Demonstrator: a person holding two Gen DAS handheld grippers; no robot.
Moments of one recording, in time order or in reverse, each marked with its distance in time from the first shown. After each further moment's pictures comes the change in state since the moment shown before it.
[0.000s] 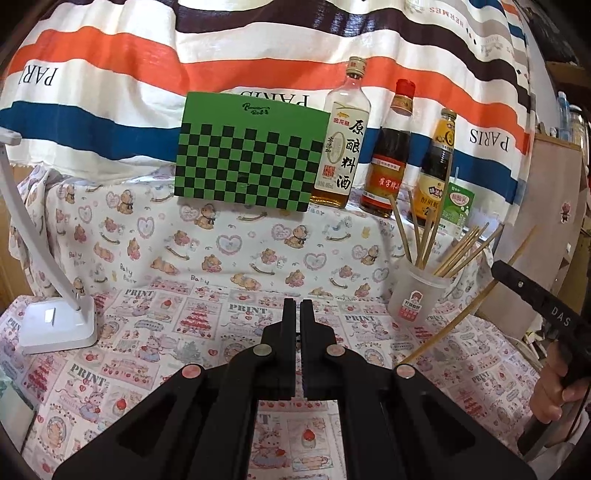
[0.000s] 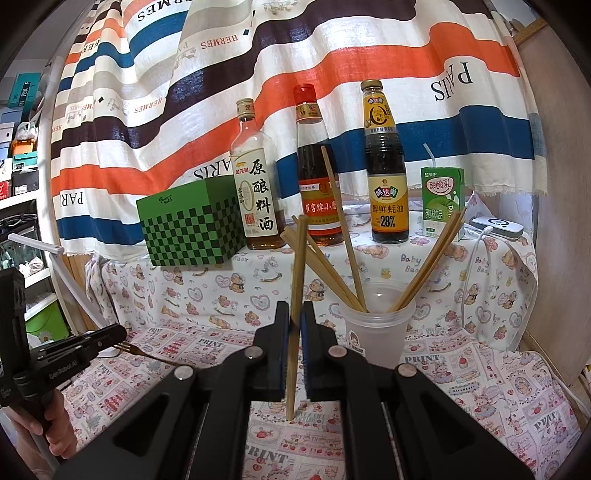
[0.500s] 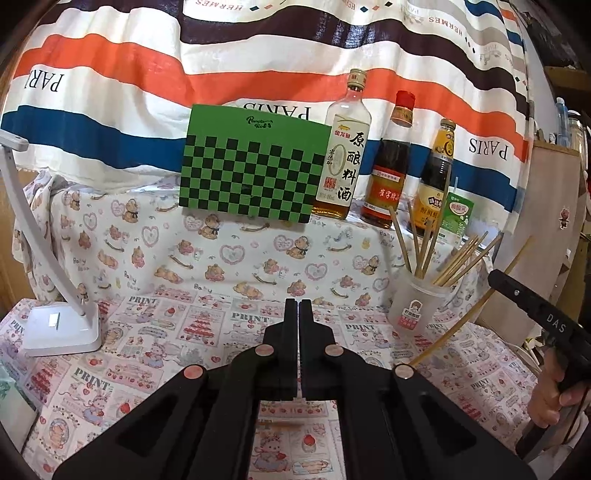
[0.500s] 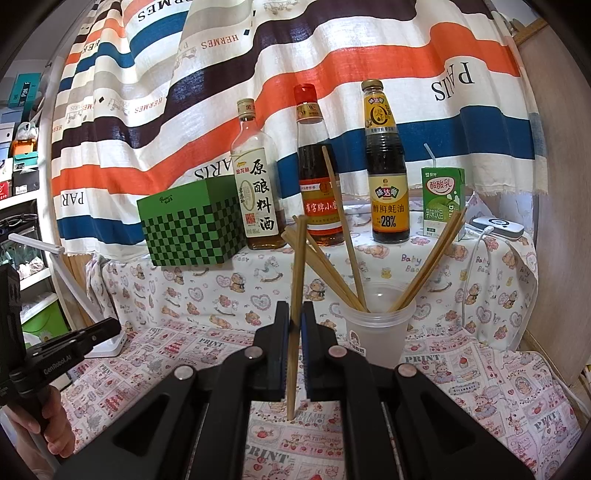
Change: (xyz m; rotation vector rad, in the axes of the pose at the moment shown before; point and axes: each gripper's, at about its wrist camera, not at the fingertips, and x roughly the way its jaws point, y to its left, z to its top) left arm -0.006 0.000 0.002 0.000 -0.033 0.003; right arm 0.000 0.000 -0.001 -0.001 0.000 0.003
